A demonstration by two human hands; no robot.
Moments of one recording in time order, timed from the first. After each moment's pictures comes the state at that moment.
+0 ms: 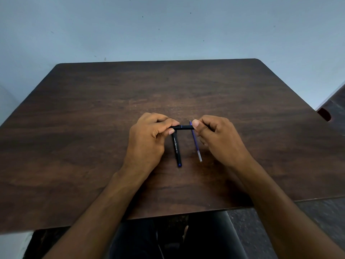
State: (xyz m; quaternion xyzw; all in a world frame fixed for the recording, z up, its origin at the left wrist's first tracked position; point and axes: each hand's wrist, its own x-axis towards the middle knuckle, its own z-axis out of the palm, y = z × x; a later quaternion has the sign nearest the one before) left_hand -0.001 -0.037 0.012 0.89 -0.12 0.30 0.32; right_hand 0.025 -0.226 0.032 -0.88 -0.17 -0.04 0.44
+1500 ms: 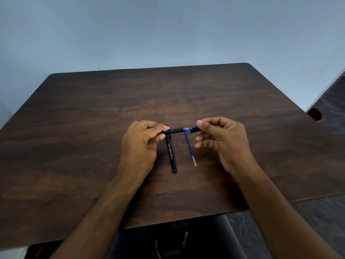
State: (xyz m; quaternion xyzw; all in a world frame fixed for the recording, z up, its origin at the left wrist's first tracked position) left_hand 0.002 -0.034 0.009 0.91 -0.07 0.26 0.32; right_hand 0.038 -0.245 0.014 -0.62 0.02 0.01 0.78
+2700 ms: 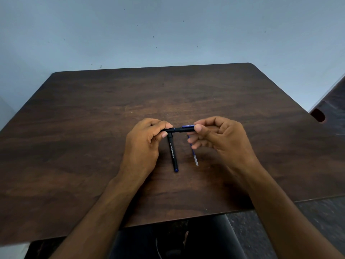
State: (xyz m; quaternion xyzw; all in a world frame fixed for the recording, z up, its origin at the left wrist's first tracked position) left_hand 0.005 -0.035 0.007 0.89 -0.11 0.29 0.33; right_hand 0.027 -0.244 0.018 -0.66 -0.10 0.02 0.74
